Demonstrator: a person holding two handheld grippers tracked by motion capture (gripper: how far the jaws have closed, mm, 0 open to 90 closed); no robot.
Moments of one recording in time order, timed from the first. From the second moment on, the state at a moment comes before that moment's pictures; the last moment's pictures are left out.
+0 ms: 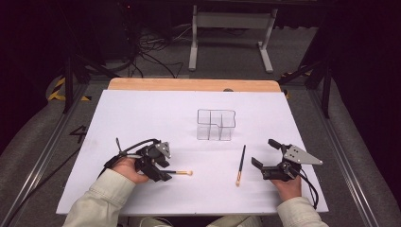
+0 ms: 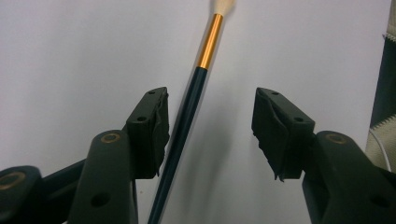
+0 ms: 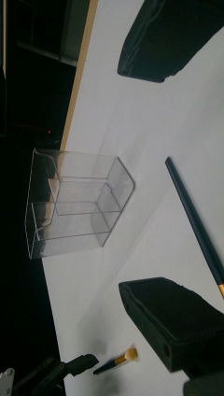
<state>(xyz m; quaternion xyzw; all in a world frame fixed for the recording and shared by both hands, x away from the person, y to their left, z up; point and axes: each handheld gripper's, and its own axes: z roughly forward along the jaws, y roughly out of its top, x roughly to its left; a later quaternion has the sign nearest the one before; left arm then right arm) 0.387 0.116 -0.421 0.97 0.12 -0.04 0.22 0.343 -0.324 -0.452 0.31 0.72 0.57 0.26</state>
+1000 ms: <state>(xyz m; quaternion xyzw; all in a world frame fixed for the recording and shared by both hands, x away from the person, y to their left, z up) 0.390 0.114 -0.431 0.98 0.11 -0.05 0.18 0.343 -0.325 -0.452 0.31 0.72 0.57 0.26</state>
